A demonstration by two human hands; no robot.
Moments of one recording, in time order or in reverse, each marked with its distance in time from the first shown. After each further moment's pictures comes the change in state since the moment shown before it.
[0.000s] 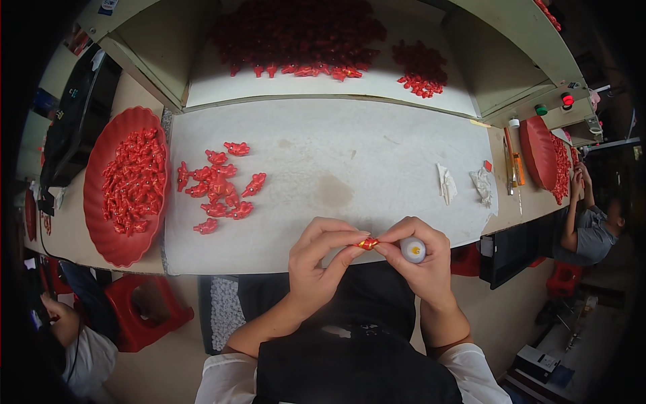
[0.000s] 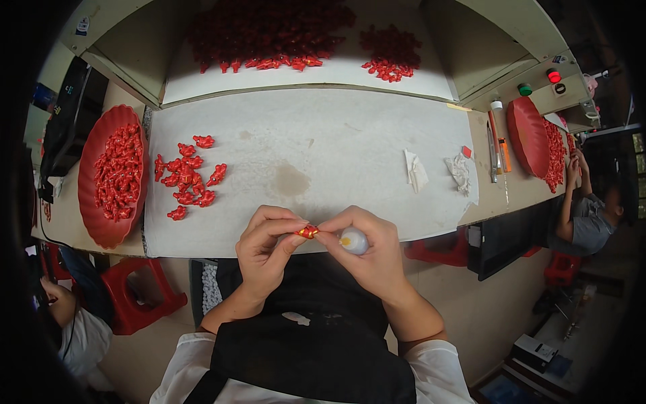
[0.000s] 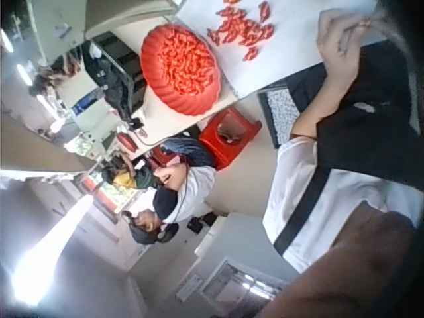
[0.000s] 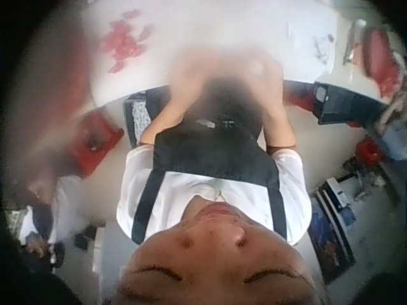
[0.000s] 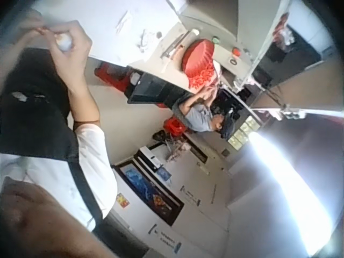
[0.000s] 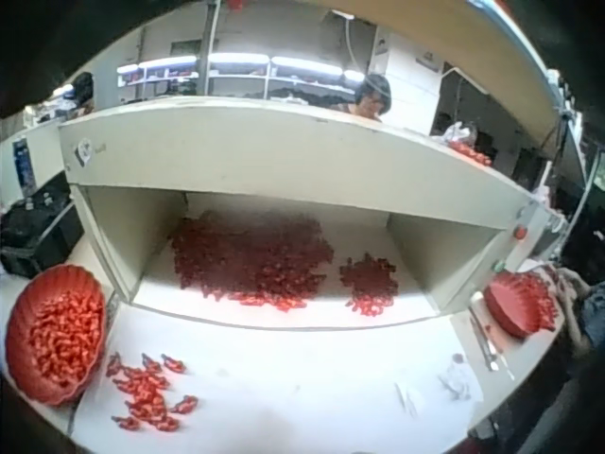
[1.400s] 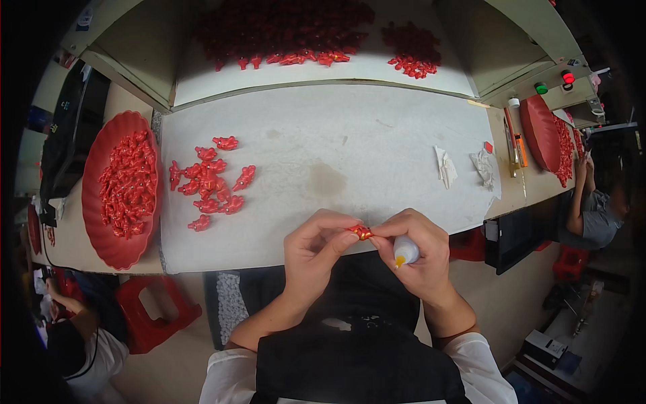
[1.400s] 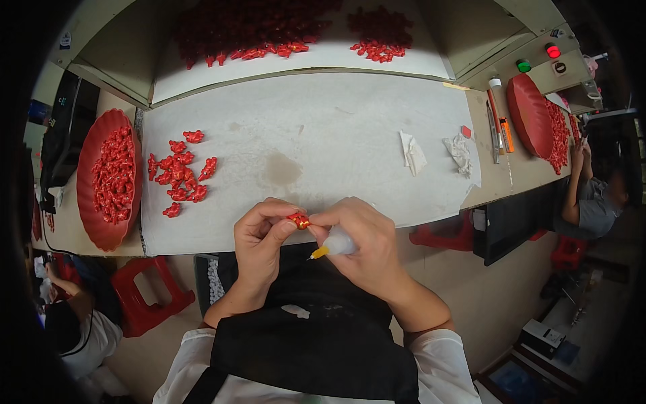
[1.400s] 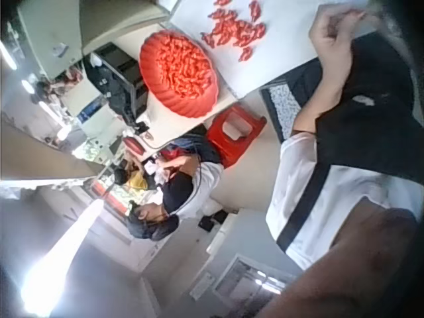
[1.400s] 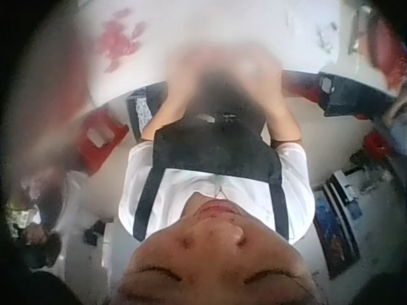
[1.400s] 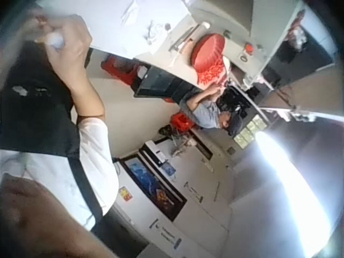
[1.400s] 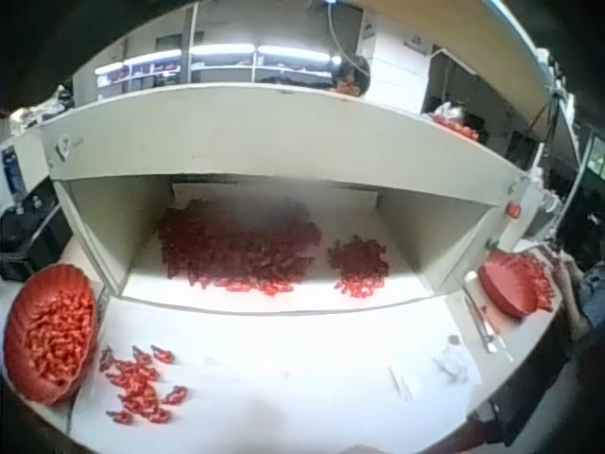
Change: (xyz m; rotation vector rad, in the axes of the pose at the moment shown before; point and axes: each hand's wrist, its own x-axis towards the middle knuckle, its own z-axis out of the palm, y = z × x) left_hand 0.003 0.003 0.010 -0.472 0.047 -0.273; right_hand -0.003 0.005 0.001 -0.279 0.075 -0.290
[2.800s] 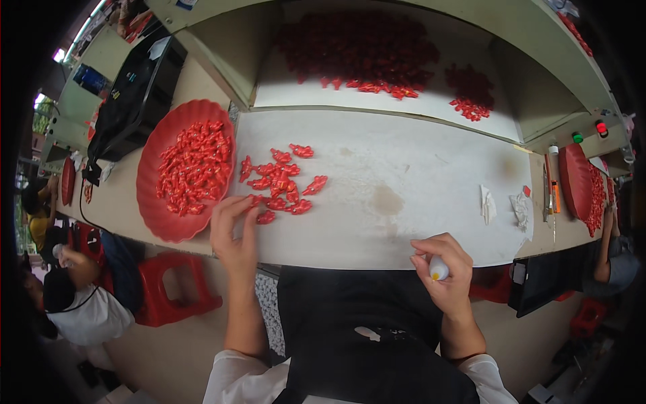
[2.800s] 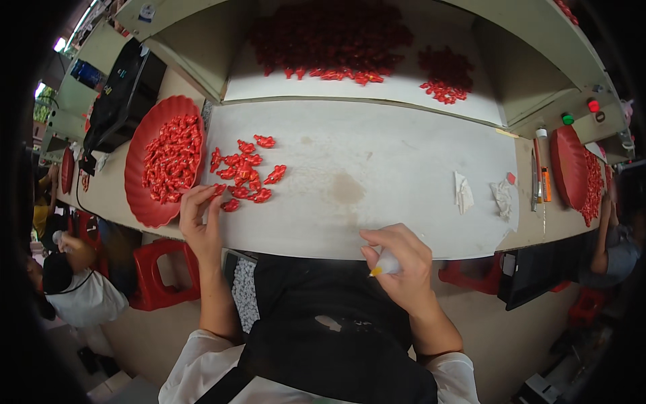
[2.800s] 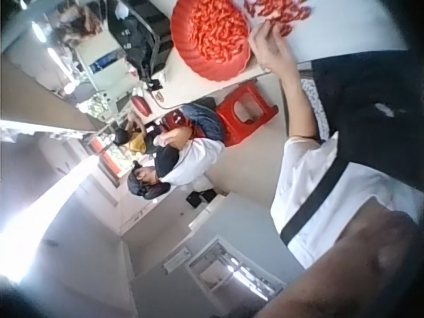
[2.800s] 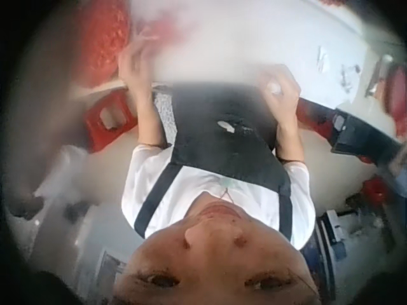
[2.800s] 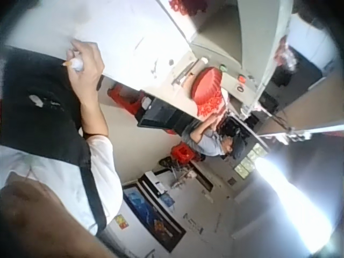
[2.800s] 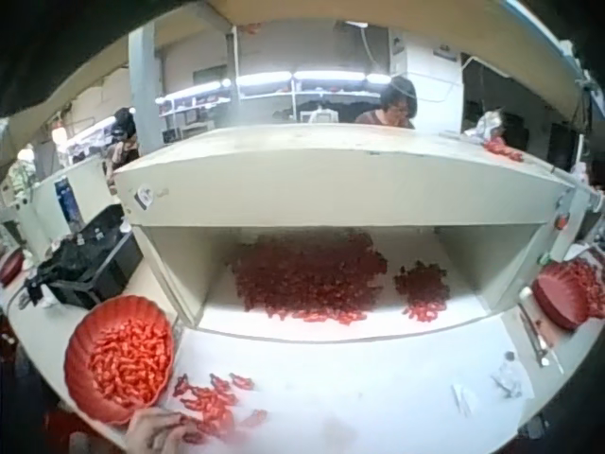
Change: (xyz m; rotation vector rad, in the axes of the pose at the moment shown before) left_hand -0.016 0.083 -0.129 1.229 0.590 0.573; right_hand -0.004 -0.001 0.014 0.055 -0.019 -0.011
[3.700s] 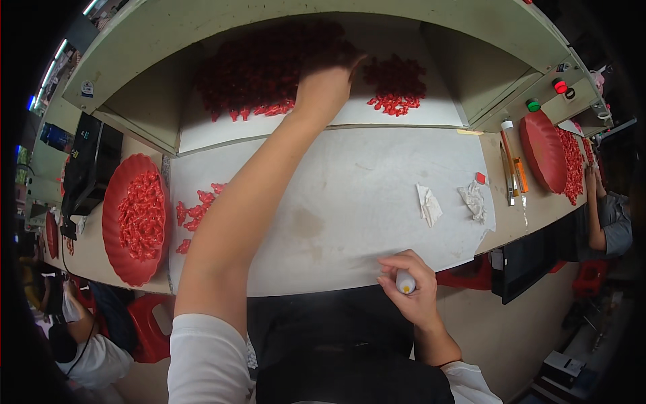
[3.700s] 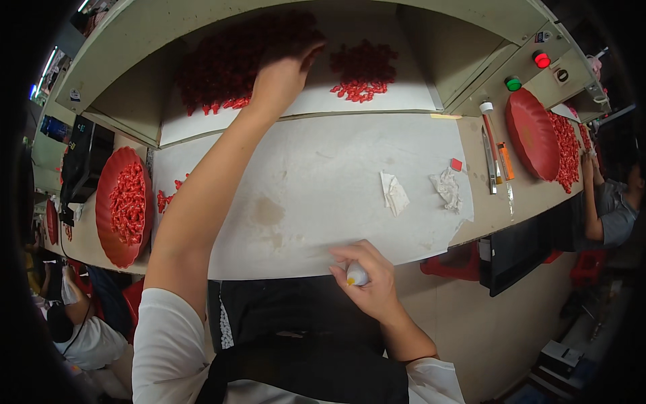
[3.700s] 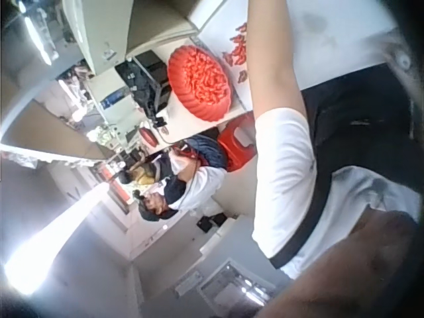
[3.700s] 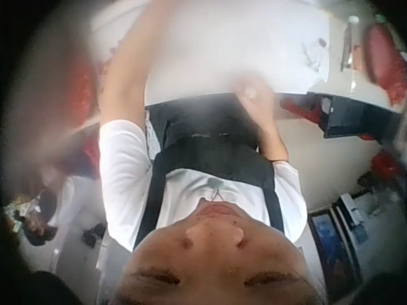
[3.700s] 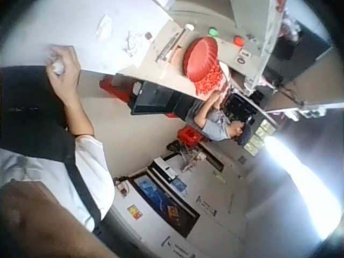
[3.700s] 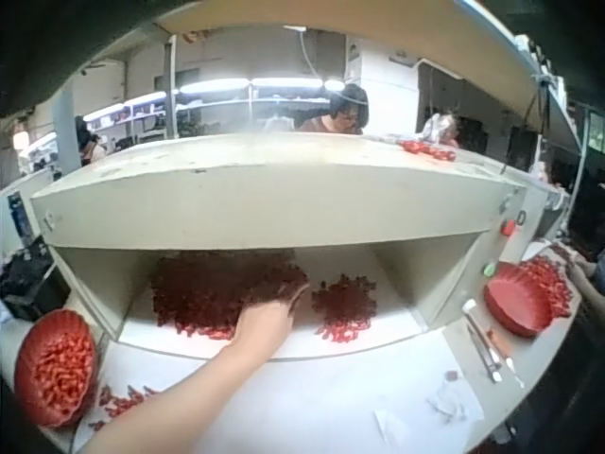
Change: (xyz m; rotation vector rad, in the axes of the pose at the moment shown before) left_hand 0.143 0.121 0.273 0.091 -0.320 0.578; right_hand -0.032 0.043 -0.044 0.135 0.033 0.190
